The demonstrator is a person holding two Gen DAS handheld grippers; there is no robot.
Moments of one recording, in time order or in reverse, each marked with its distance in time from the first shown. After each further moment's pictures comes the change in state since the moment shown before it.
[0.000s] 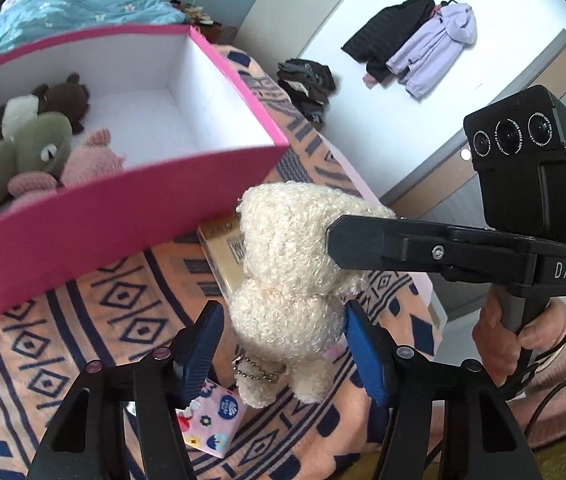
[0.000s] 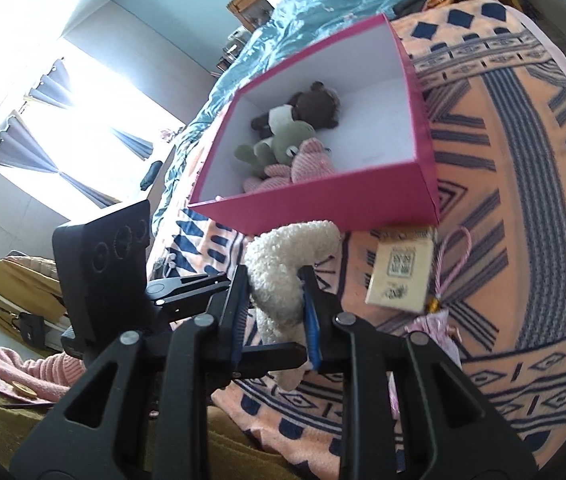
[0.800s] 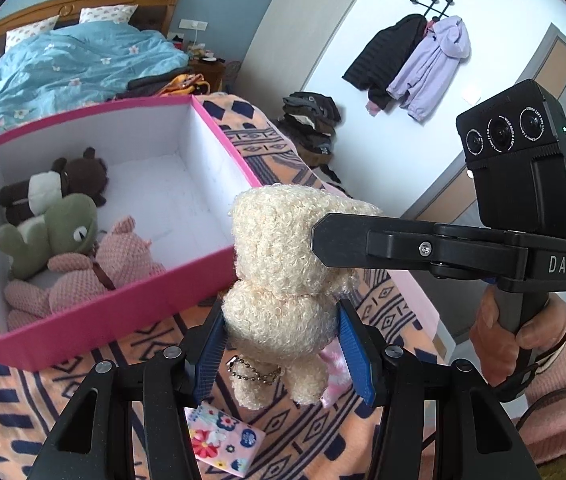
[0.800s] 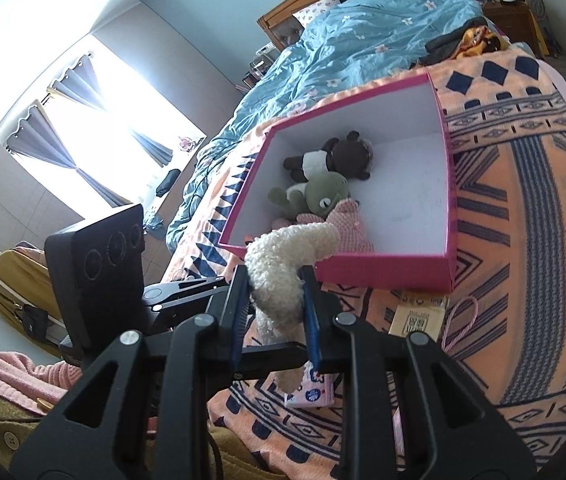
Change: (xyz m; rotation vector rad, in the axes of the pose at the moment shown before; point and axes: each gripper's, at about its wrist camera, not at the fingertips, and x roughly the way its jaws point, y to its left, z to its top) left arm -0.030 -0.010 0.040 0.055 -0.107 0.071; right arm -0.015 0.027 0.041 -0.095 -0.059 0.041
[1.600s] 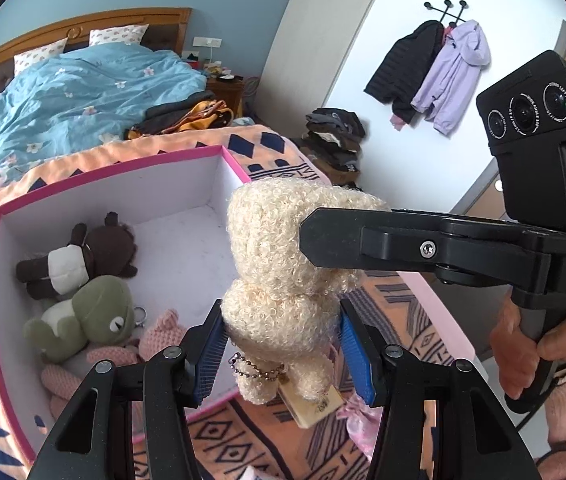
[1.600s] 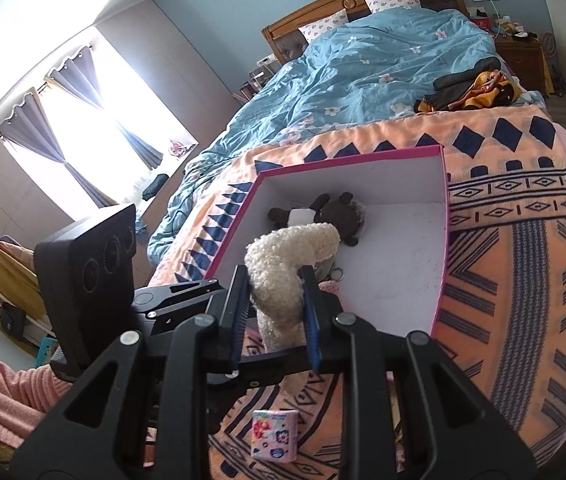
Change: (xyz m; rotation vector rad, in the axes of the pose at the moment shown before) left arm 0.018 0.031 0.064 0.026 -0.039 0.100; right arm 0.020 -0.010 0.076 -0.086 -0.025 -0.058
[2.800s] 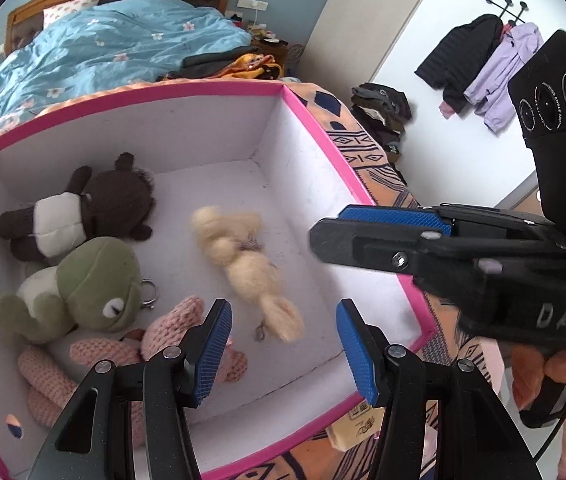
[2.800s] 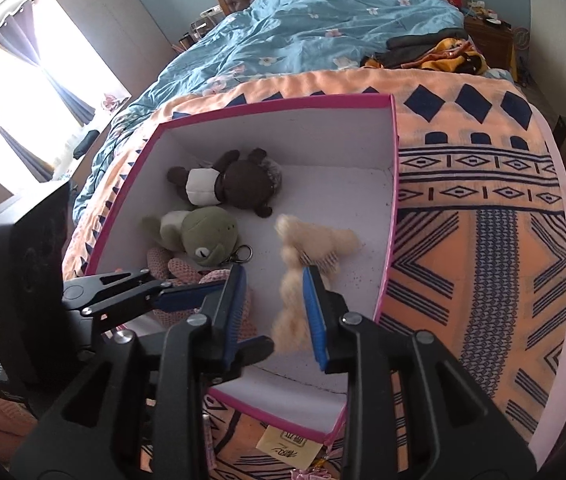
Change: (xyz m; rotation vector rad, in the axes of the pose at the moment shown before) left arm 0.053 0.034 -0.012 -0.127 0.105 0.095; right arm 0.064 -0.052 0.001 -0.010 0.176 -0.252
